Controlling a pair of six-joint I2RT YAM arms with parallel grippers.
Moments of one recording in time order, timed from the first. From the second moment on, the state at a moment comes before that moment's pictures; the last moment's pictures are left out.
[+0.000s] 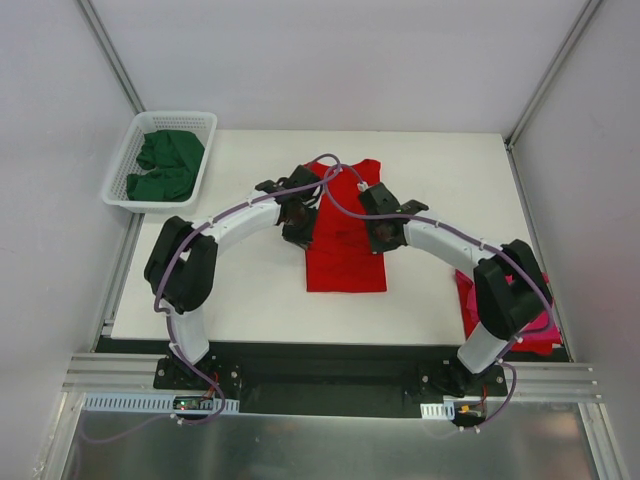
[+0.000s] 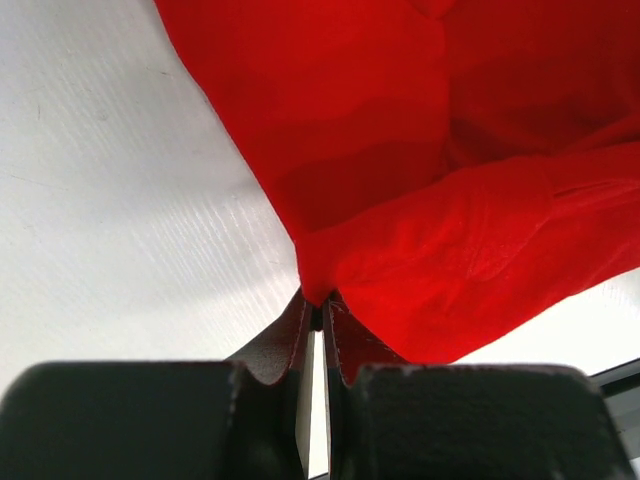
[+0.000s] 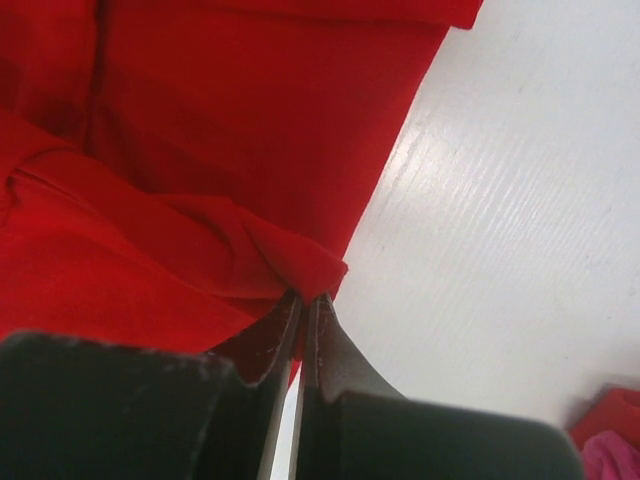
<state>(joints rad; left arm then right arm) -0.60 1.85 1.40 -0.73 0.10 -0.33 0.63 1.67 1.18 -0.64 0.24 0.30</state>
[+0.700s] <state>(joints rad) -0.59 1.88 1.42 -0.73 0.10 -0.33 0.61 1.72 1.19 -0.61 0.24 0.30</state>
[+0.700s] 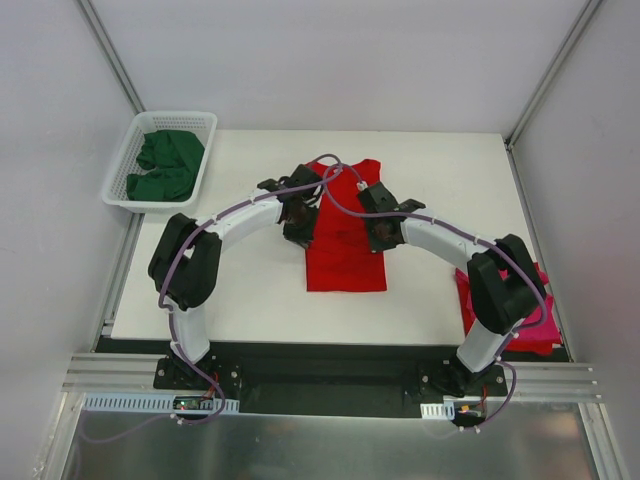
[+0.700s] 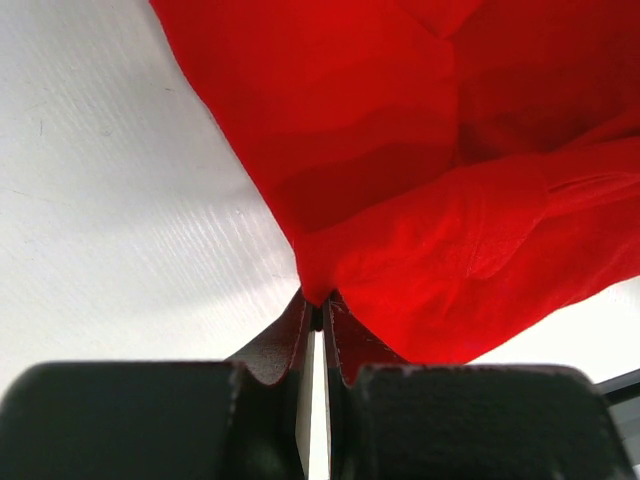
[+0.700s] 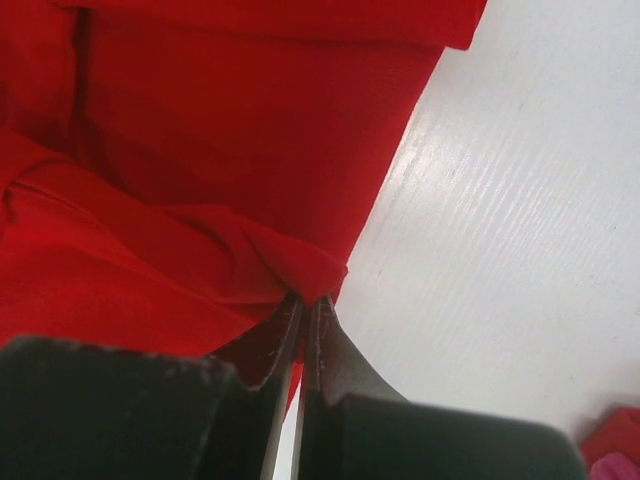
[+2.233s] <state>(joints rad) -0.72 1.45 1.03 -0.68 -0.05 -0.47 0.76 1.47 0.93 -0.41 0.33 0.38</state>
